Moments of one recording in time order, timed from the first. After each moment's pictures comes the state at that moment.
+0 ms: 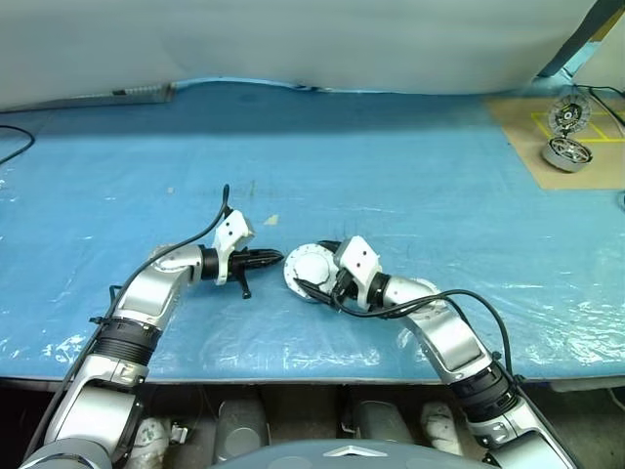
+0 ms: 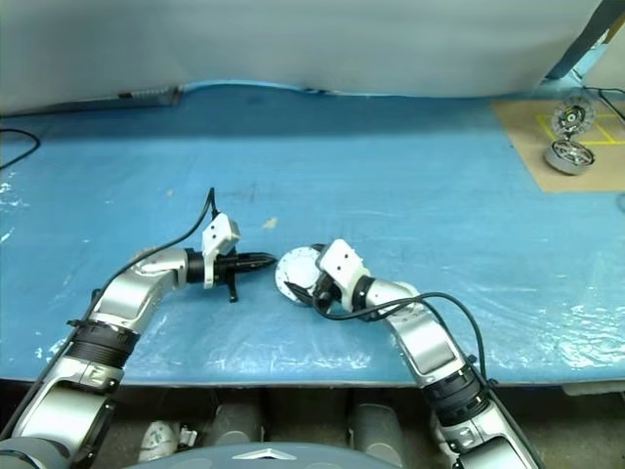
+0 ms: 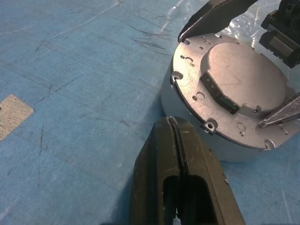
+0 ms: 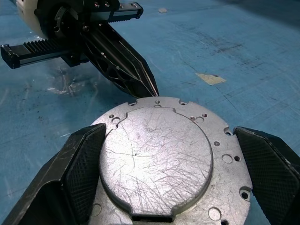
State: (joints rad) left arm -0.43 0.49 -0.15 0.21 -0.26 0.30 -1.06; right arm -0.23 -0.34 0.36 -0.15 0.09 0.29 0.60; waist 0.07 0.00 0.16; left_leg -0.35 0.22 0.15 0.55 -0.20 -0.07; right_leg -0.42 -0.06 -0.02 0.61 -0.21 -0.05
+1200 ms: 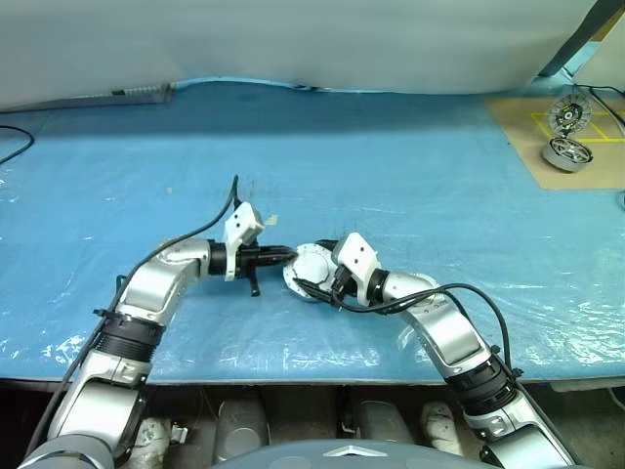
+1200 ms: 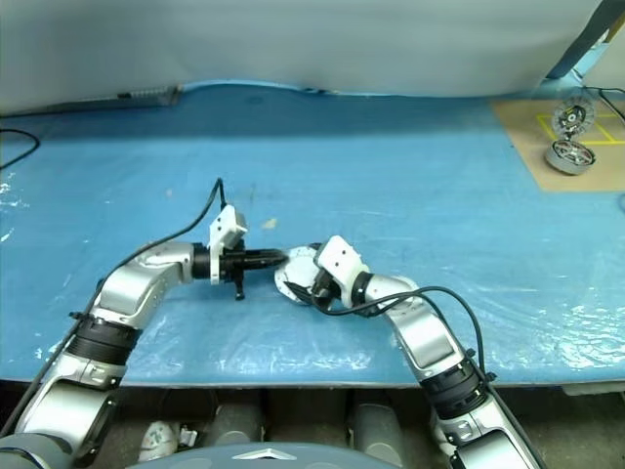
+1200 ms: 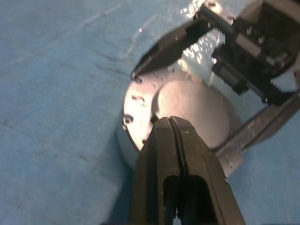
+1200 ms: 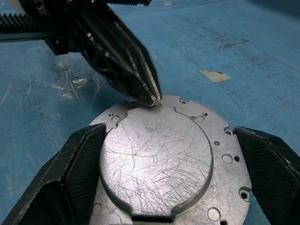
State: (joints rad) left arm -0.43 0.52 -0.19 0.06 -0.33 0.46 -1.10; right arm -0.26 -0.34 0.35 -0.15 0.08 0.36 0.65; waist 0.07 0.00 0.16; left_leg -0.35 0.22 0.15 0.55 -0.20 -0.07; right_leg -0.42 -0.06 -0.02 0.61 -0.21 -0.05
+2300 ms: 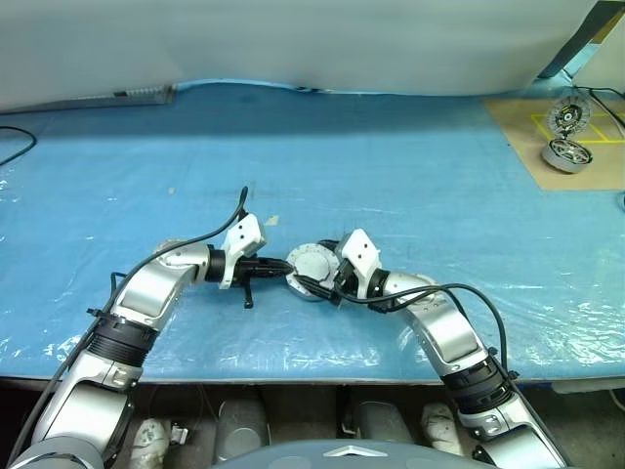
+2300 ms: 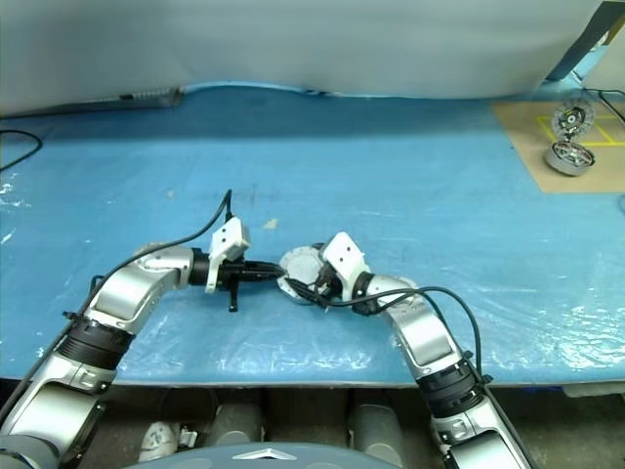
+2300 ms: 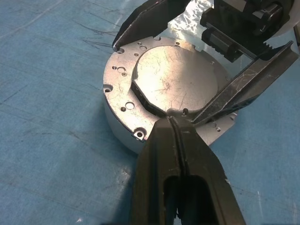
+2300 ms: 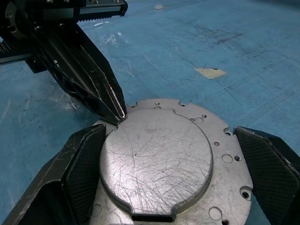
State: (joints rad) left arm -0.44 0.55 -0.23 0.05 -0.28 0.45 -1.11; right arm -0.25 -0.28 0.30 -0.13 0.13 0.39 0.65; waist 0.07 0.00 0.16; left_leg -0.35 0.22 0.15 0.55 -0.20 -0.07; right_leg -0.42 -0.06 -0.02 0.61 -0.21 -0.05
